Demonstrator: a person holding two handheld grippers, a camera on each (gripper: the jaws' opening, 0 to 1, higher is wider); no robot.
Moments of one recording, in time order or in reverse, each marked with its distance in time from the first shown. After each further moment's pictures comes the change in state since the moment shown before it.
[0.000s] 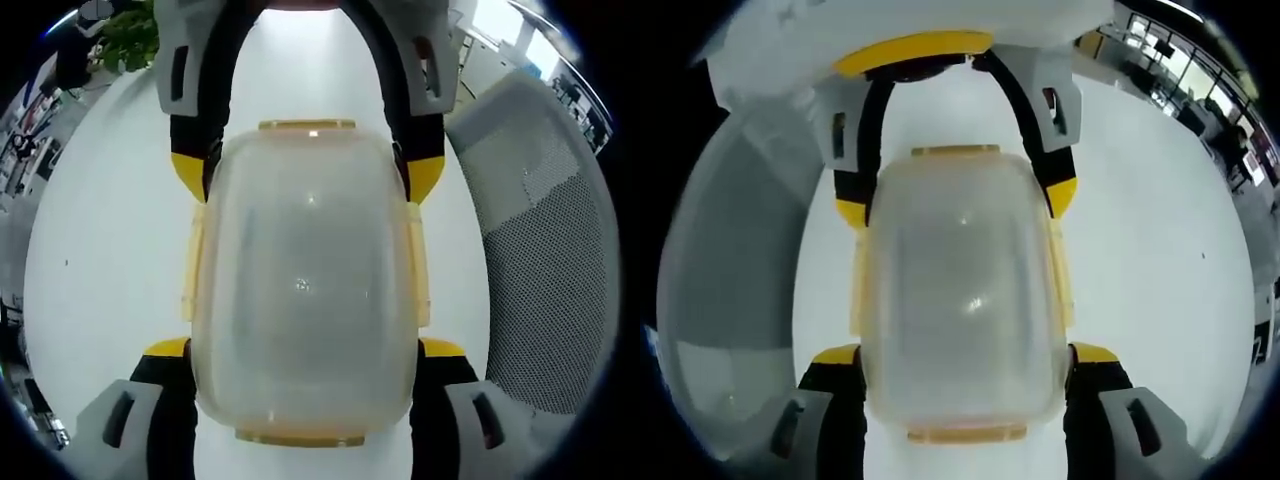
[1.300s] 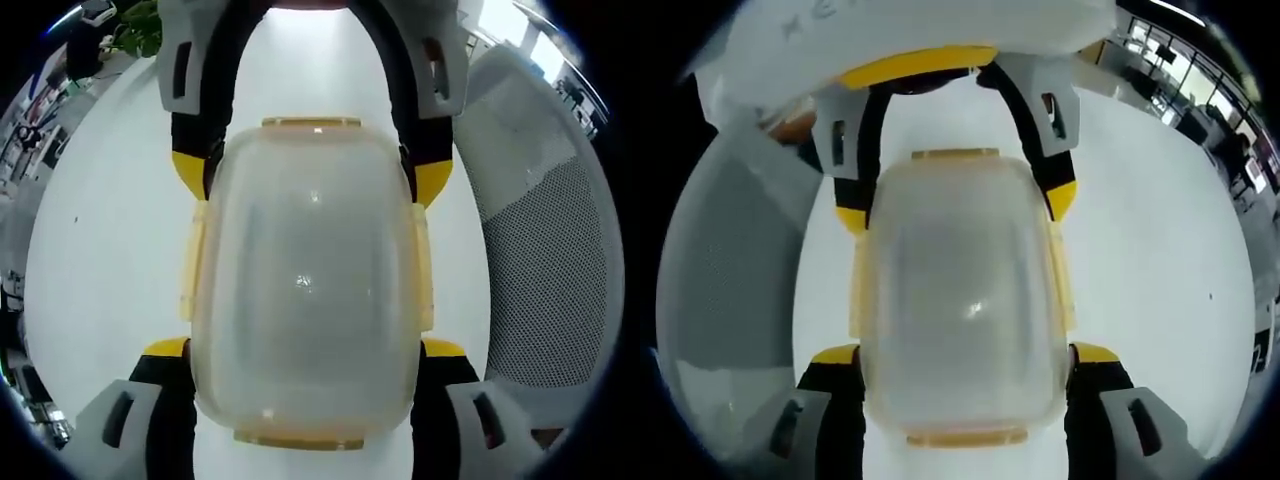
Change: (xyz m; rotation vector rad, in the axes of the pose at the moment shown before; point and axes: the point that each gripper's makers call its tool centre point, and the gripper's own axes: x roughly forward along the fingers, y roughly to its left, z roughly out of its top) left arm -0.020 -0.001 -0.062 -0.023 0.007 0.013; right arm 0.023 0.005 0.063 -0.004 -0.022 -0.002
